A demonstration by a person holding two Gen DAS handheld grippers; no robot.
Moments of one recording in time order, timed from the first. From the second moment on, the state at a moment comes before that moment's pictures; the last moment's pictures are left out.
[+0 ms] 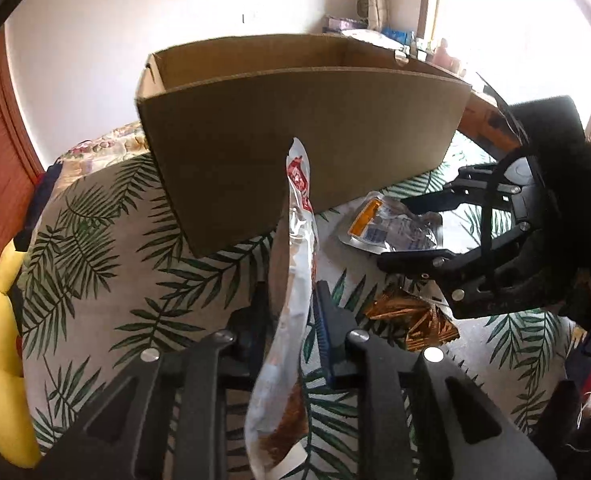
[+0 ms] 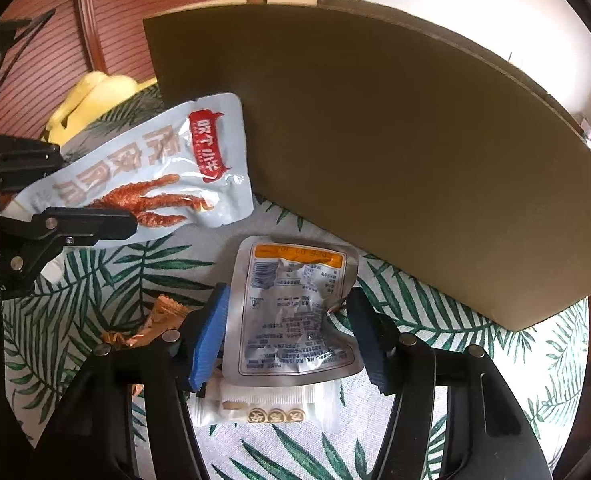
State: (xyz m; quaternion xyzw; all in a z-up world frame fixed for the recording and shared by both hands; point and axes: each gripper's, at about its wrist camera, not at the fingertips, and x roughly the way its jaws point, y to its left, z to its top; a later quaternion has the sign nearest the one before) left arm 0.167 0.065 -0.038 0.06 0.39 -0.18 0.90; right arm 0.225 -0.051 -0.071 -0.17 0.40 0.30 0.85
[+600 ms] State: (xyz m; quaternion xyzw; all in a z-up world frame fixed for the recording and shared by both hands) left arm 0.141 0.069 -0.011 0.04 0.36 -0.17 0.92; right arm 0.196 -0.084 -0.051 -0.14 0.36 0.27 0.88
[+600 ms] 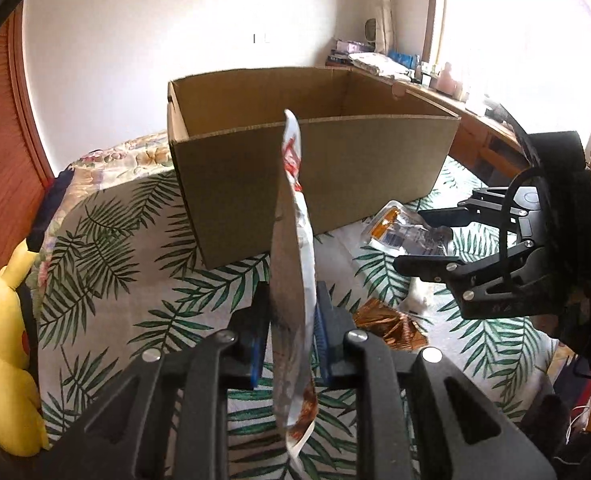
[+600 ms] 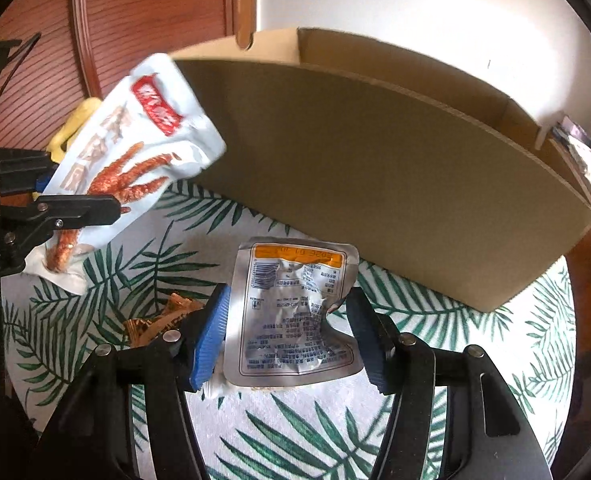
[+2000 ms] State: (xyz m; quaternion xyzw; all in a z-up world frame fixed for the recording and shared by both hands) left arm 0.165 0.025 0.111 0.04 0.24 -0.15 0.96; right arm 0.149 -0.145 0.086 -0.11 0.24 0.23 0.94
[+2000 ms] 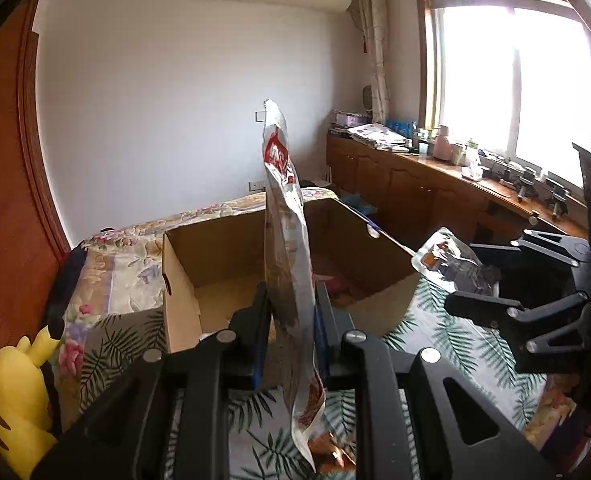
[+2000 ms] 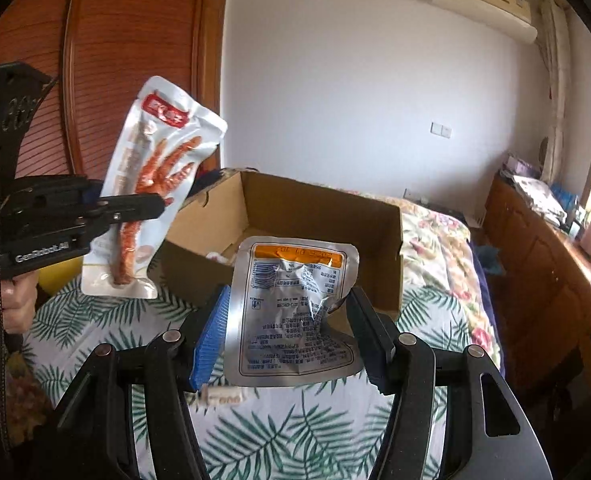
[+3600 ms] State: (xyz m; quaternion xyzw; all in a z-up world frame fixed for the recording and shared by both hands) left arm 0.304 0.052 0.035 -0.01 0.34 -0.12 0.93; right arm 0.305 -0.138 0.018 -0.06 0.34 0.21 0.92
